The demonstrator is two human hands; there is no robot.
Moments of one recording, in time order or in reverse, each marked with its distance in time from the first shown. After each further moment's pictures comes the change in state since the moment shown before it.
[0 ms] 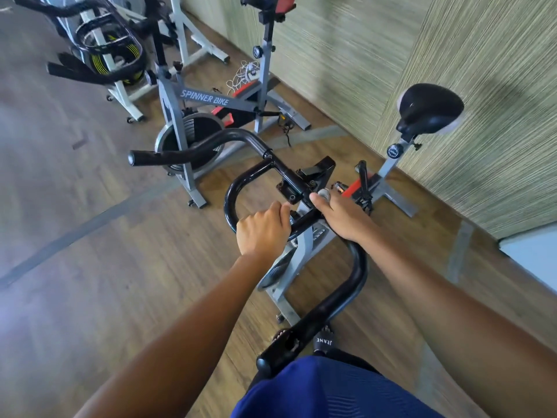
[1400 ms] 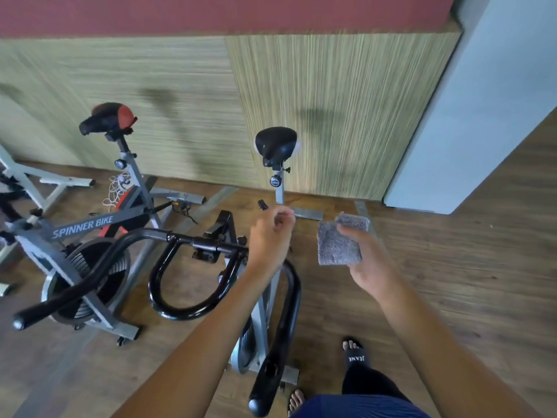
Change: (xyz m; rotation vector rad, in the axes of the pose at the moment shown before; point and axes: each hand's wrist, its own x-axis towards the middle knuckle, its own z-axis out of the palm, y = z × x) left_hand -0.033 0.122 -0.054 -0.822 -0.321 0.579; right_hand -0.186 0.032 -0.015 1.590 0.828 0.340
